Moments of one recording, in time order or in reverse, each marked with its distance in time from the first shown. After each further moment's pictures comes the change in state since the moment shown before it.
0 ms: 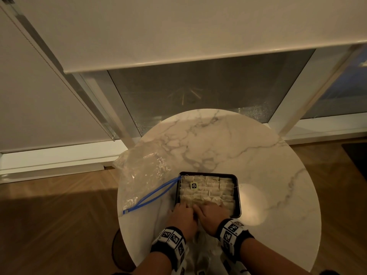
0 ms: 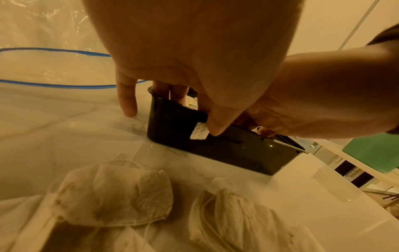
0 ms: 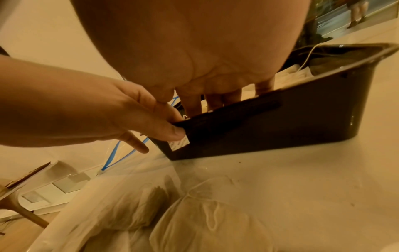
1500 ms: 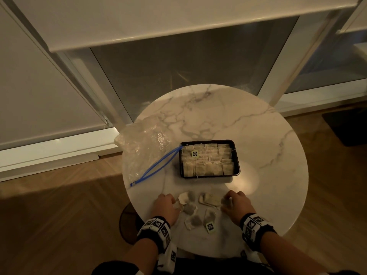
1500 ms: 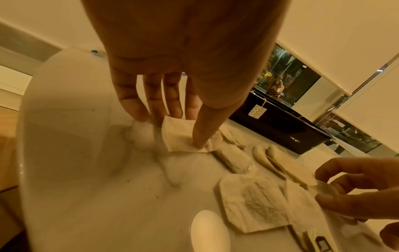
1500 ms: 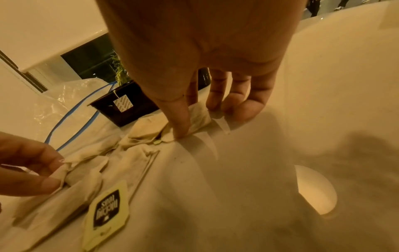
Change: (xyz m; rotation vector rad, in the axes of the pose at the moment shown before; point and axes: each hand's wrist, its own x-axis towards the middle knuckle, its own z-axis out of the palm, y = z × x) left_hand -0.065 -0.083 0.045 -0.284 0.001 -0.235; right_hand -0.089 0.048 0.079 0.318 0.132 0.408
